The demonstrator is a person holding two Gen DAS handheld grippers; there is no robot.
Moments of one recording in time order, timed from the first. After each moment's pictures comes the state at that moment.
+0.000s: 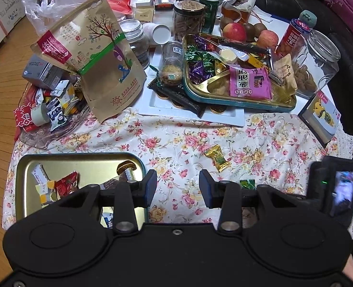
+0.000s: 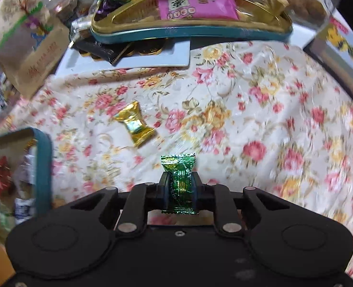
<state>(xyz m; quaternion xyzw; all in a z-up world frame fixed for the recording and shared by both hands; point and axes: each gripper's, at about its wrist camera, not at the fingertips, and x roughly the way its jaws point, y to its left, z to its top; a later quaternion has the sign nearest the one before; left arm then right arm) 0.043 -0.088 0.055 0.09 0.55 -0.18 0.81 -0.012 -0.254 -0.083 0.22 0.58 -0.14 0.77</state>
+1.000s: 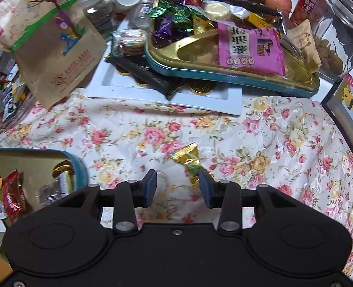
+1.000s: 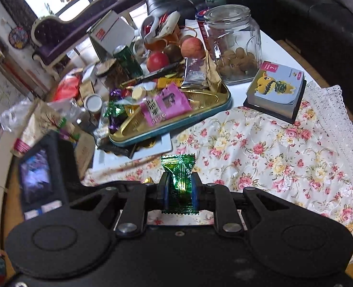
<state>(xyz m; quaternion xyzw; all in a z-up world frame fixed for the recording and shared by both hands) 0.062 -0.180 -0.055 0.10 0.58 -0.15 0.80 -0.093 -0.301 0.055 0.31 0.41 -0.20 0.84</state>
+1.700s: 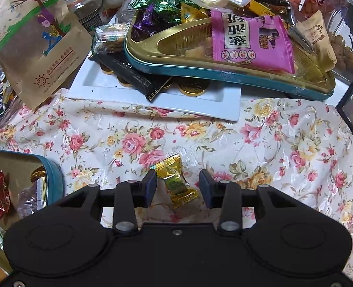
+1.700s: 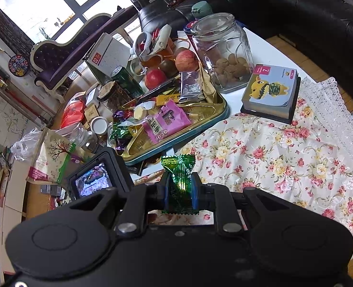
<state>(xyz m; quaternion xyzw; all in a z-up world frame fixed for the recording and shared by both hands) 0.069 -0.215 -0.086 0.11 0.57 -0.11 0.80 -0.105 -0.315 0.063 0.35 0.37 -0.21 0.83</state>
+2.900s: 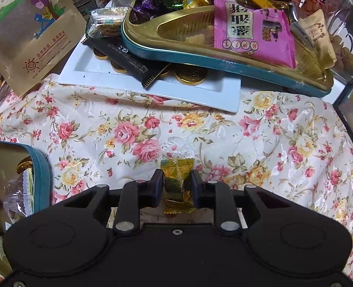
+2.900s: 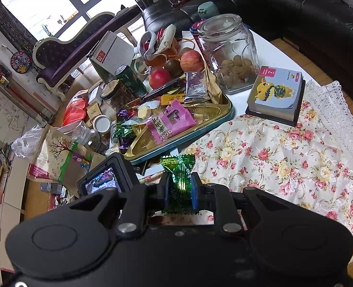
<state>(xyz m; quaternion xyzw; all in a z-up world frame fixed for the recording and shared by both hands) 0.070 -0.209 -0.088 0.08 0.60 -0.14 0.79 -0.099 -0.313 0.065 0.35 0.38 -0.20 0.84</state>
